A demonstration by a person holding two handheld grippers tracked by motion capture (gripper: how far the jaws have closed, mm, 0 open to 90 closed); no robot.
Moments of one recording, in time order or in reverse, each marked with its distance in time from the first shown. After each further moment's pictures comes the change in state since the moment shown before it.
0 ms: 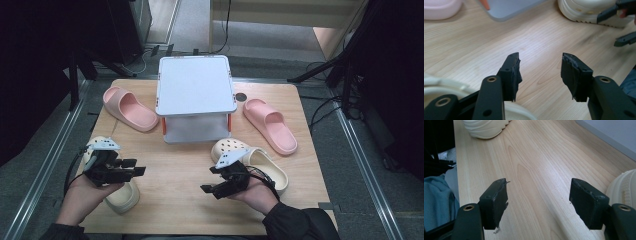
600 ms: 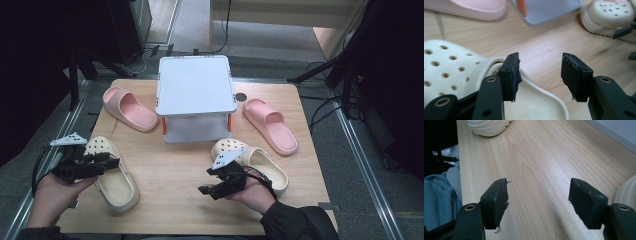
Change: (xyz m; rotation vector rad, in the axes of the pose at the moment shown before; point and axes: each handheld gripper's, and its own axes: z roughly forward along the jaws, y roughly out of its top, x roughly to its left) left arm 0.036 -0.011 -0.043 -0.074 0.091 -0.081; right arm 0.002 0.003 0.006 0.028 0.021 -0.007
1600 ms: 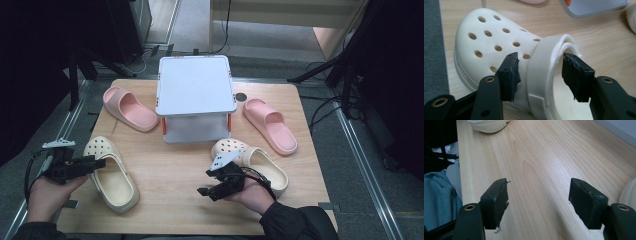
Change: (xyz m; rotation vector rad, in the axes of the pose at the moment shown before) left arm 0.054 -0.031 0.015 -0.003 0.132 -0.115; right arm 0.002 0.000 0.004 0.020 0.004 -0.006
